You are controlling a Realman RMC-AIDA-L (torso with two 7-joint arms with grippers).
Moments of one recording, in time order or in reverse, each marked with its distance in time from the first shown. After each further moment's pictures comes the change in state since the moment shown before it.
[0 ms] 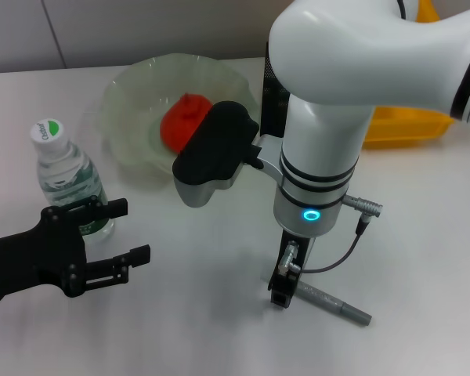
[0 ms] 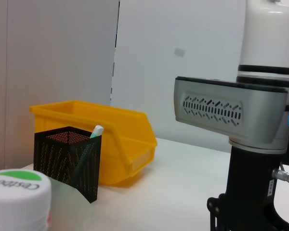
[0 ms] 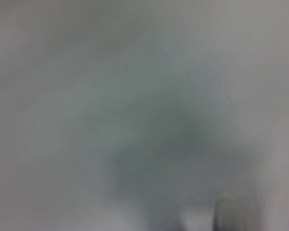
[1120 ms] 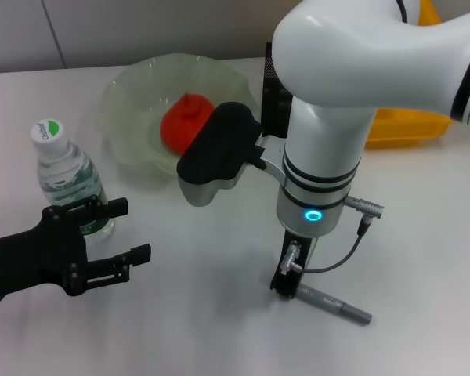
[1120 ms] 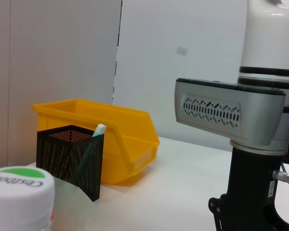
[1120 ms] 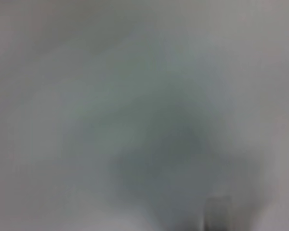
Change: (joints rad) left arm 0.000 -0.003 0.000 0.000 0.000 -0.010 0.000; right arm -0.002 0.000 0.000 0.022 0.000 0.016 0.000
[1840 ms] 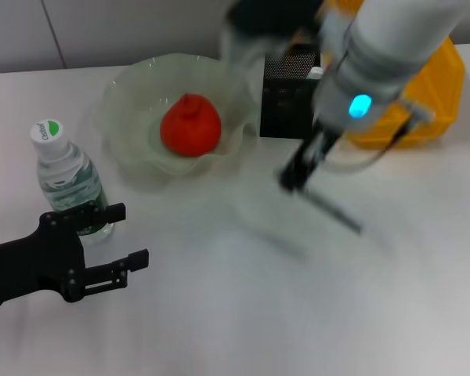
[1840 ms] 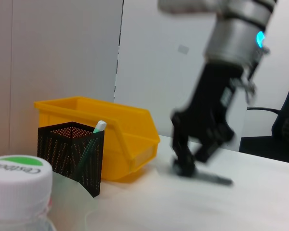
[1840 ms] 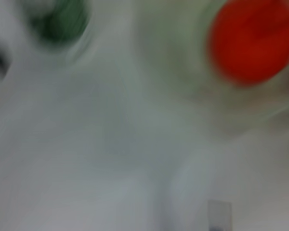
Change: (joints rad) left arm 0.016 -0.002 0.000 -0.001 0.000 0.001 0.010; right arm -0.120 -0.015 0.488 -0.375 -0.259 -0.177 -0.104
